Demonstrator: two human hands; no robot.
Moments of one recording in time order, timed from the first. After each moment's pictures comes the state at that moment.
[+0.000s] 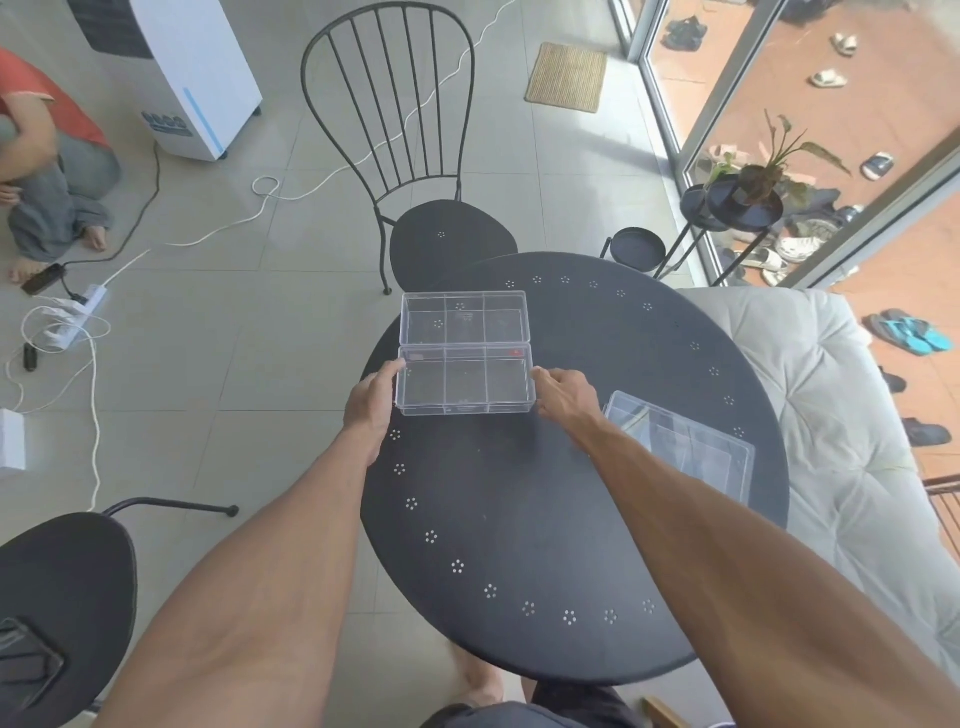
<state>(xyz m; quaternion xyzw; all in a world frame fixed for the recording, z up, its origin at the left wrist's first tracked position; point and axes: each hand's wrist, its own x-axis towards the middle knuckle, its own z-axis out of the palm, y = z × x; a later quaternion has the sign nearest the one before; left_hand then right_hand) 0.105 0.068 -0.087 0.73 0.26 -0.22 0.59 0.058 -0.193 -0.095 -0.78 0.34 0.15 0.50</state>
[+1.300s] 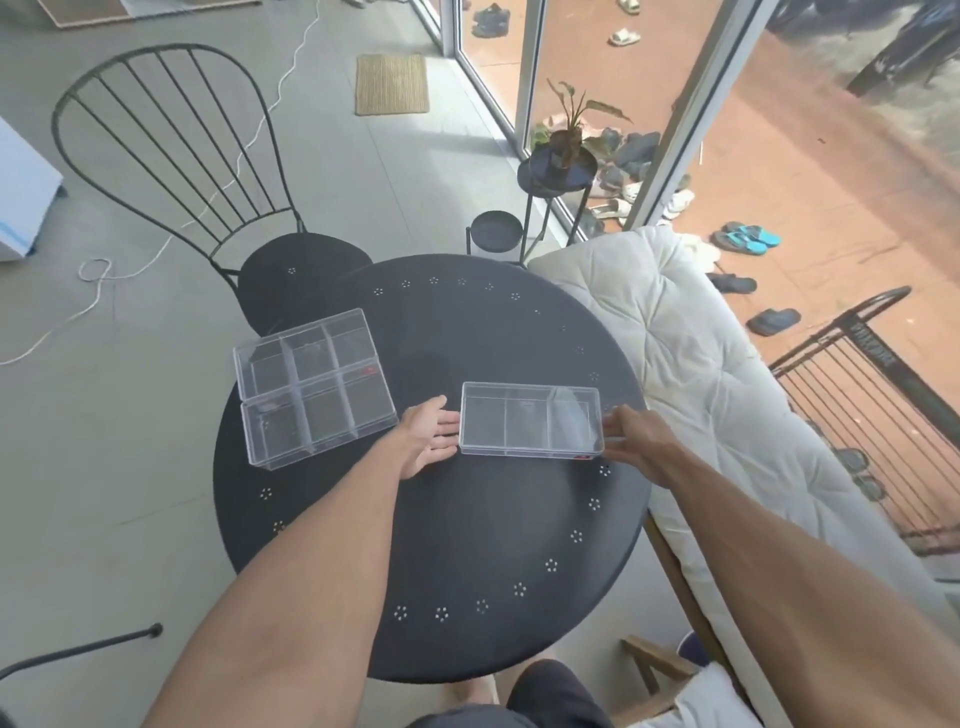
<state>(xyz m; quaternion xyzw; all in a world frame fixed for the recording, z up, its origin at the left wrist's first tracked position) 0.046 -0.149 -0.093 0.66 0.13 -0.53 0.52 -0.134 -0.397 -0.095 -0.55 0.54 0.04 0.64</state>
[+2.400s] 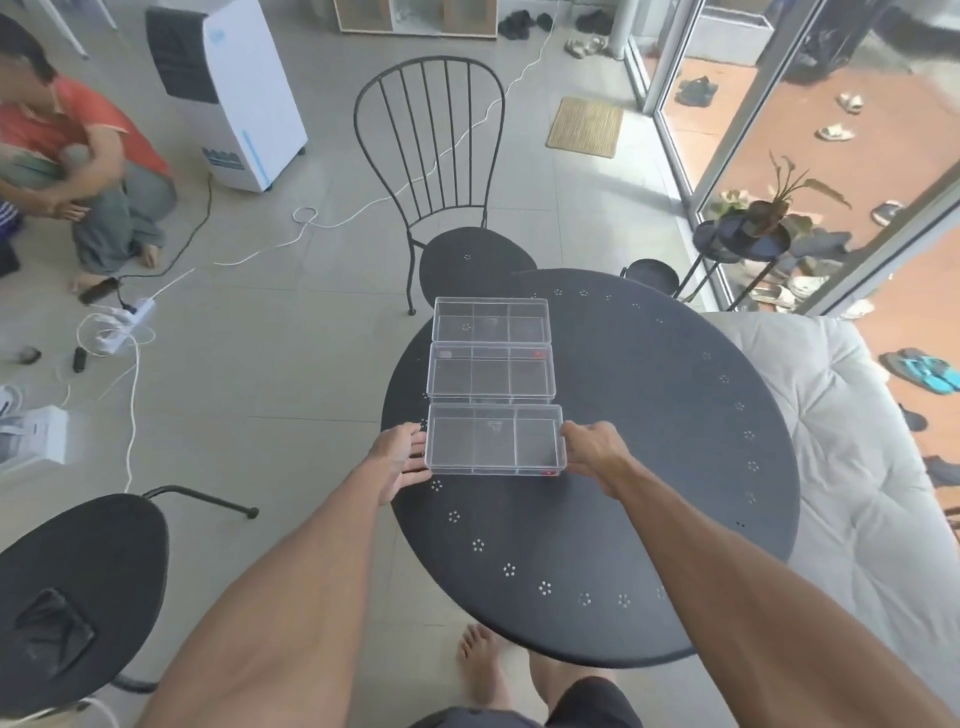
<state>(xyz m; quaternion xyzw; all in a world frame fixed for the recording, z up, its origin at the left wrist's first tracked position) 0.026 0.100 -0.096 0.64 0.29 -0.35 0.62 -0.025 -0.180 -0.096 -0.70 0.40 0.18 0.56</state>
